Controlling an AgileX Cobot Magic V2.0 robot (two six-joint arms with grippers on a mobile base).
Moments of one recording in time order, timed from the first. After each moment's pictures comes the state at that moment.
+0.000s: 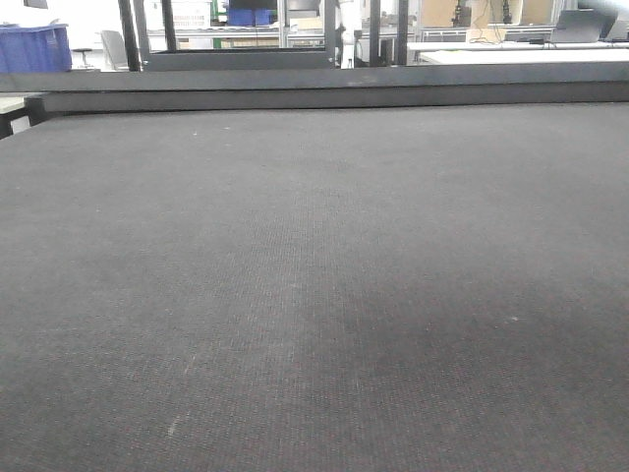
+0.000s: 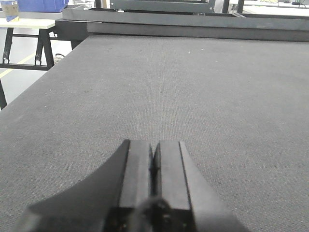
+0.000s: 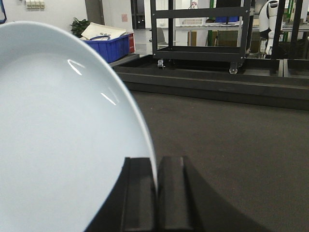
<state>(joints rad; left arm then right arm) -0.05 -0.02 0.03 -0.04 0.12 0.03 0.39 0.27 -0.48 0.21 0.25 -0.10</state>
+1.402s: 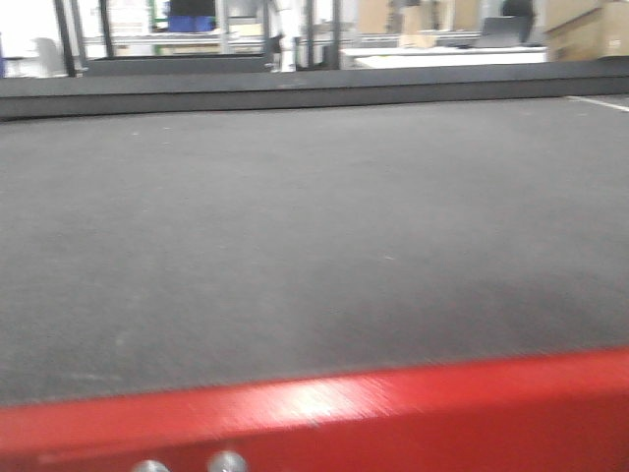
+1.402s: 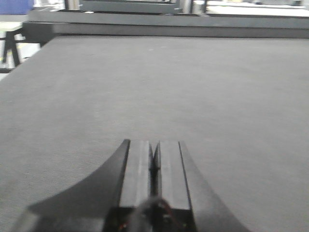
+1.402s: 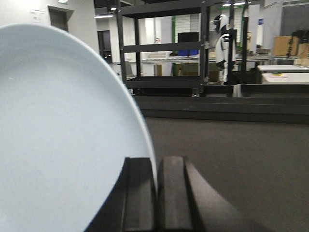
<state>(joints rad) -0.05 -0.02 0.03 -0.04 0.12 0.03 0.39 0.26 -0.41 0.22 0.07 -0.10</state>
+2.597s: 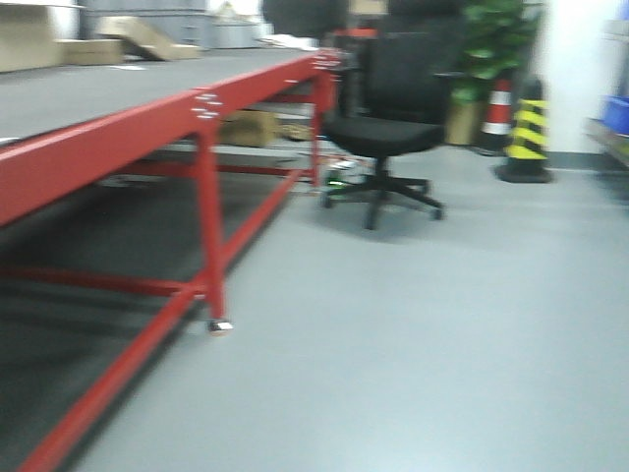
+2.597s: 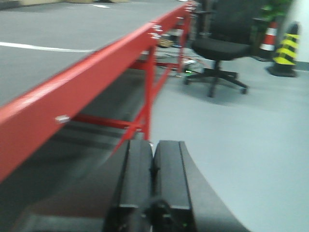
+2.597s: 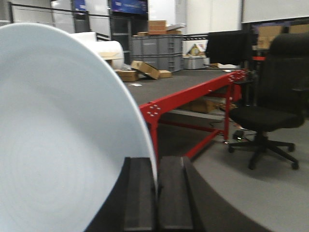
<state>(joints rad) -0.05 -0.02 0.03 -0.04 0.12 0.03 0.39 0.26 -0.41 0.22 0.07 -0.10</state>
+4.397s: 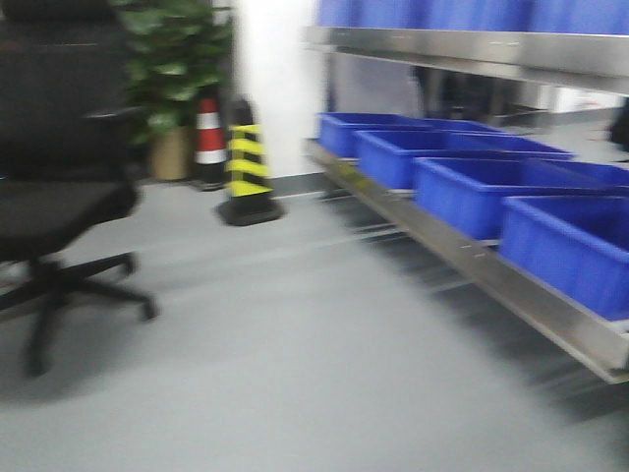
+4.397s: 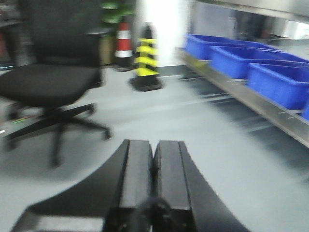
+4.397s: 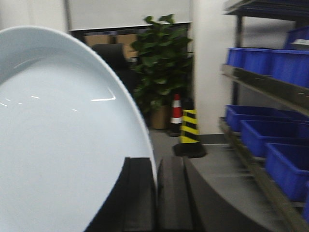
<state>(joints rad) -0.05 -0.02 0.03 -0.04 0.12 0.03 0.39 0.26 -0.41 0.22 0.06 -0.10</state>
